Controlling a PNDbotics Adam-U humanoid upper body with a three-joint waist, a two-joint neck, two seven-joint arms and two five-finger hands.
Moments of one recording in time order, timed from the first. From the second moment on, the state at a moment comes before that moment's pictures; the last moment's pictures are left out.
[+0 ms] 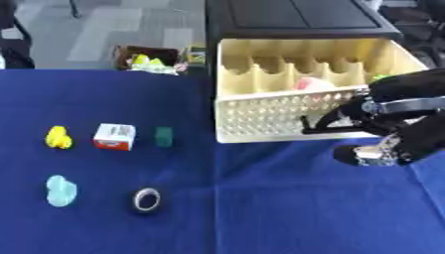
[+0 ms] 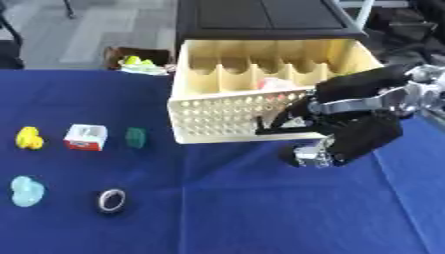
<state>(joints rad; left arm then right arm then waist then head) -0.33 0.33 0.21 -1.98 0.24 -0.20 -0.09 -0.82 -1.09 0.37 -1.94 0.24 0.06 0.91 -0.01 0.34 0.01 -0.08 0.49</state>
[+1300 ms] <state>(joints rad) -0.34 0.33 0.21 -1.98 0.23 -0.20 -0.10 -0.85 -1.06 0.41 -1.90 0.32 0.25 0.90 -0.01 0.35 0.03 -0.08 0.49</state>
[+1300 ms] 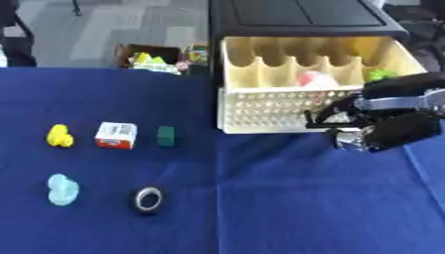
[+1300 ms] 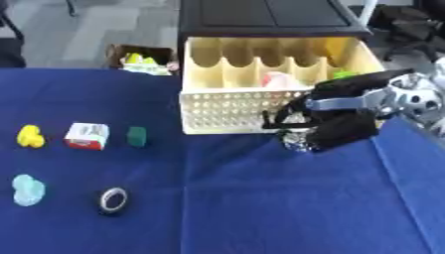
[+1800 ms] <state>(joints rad) -0.34 0.33 0.21 -1.98 0.23 -0.20 -0.10 -0.80 -1.09 0.33 -1.98 0.30 0.28 0.89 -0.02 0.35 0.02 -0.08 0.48</state>
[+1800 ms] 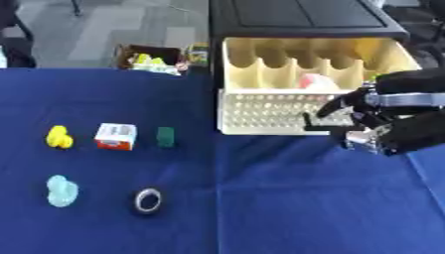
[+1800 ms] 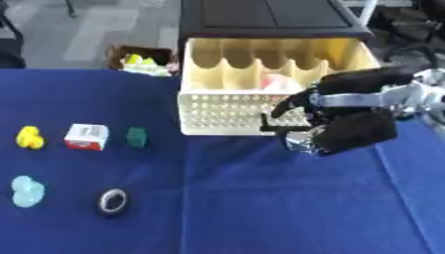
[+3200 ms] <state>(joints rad) -0.36 0.35 0.21 -1.98 0.24 -0.24 -0.06 -0.76 -0.92 0.02 -1.99 0.02 0.27 0.01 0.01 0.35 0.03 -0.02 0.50</state>
